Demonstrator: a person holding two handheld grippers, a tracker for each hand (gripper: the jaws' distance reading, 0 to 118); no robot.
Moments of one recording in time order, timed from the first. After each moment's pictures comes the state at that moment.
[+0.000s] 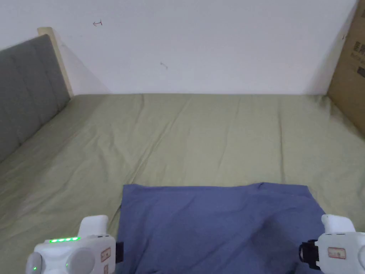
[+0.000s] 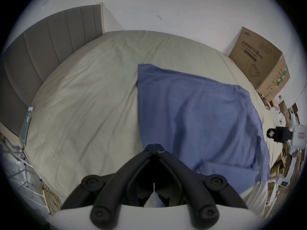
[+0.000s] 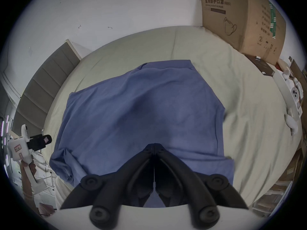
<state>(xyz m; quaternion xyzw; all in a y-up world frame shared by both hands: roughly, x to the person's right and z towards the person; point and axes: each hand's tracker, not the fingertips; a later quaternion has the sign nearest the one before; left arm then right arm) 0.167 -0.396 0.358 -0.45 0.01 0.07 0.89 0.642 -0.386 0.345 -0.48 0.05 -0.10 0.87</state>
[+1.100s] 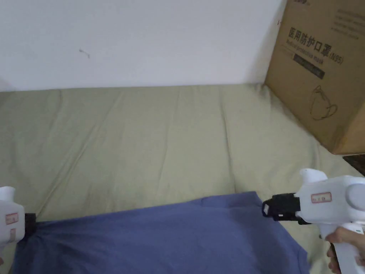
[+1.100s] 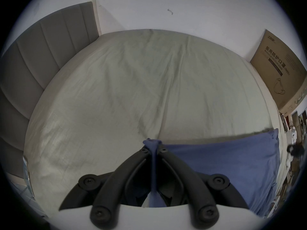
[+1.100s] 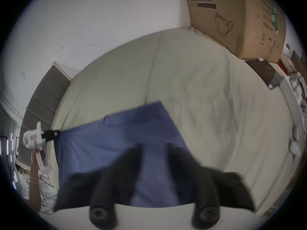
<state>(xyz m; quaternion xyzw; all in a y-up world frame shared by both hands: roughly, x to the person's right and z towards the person) 0.150 -0.405 0.153 -0.47 0.03 0.04 0.88 0.739 -0.371 0.198 -0.48 0.03 -0.17 0.86</state>
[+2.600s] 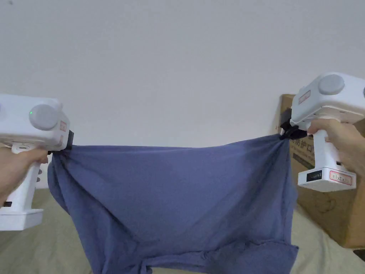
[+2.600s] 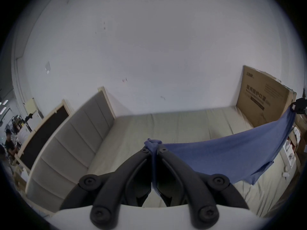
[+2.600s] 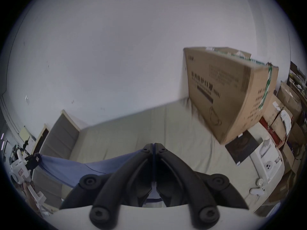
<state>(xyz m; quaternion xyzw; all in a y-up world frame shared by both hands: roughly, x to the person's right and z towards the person) 0.201 -0.026 0.131 -0.24 0.06 -0.07 0.97 0.736 0.004 0.122 -0.28 -0.04 -0.15 0.95</state>
